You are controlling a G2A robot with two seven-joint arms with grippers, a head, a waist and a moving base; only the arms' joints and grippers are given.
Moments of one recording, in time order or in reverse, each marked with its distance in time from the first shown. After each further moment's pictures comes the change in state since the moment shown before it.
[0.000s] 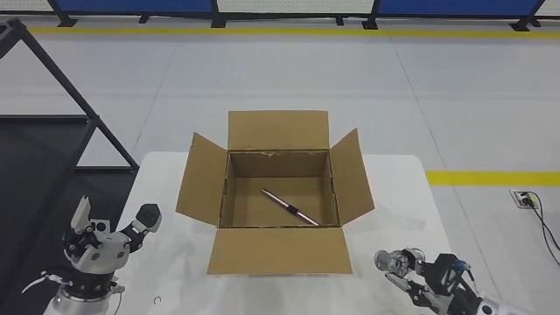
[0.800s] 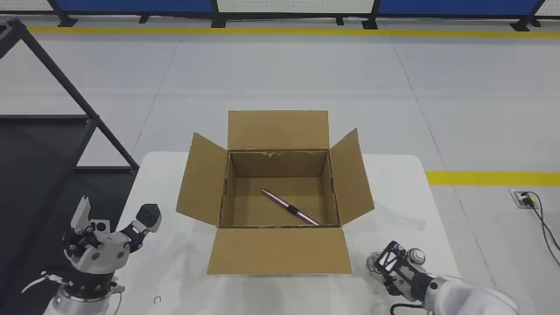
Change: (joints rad) left arm 0.000 0.000 0.000 0.000 0.000 0.000 0.000; right arm 0.163 0.029 -0.241 0.103 -0.284 0.208 0.238
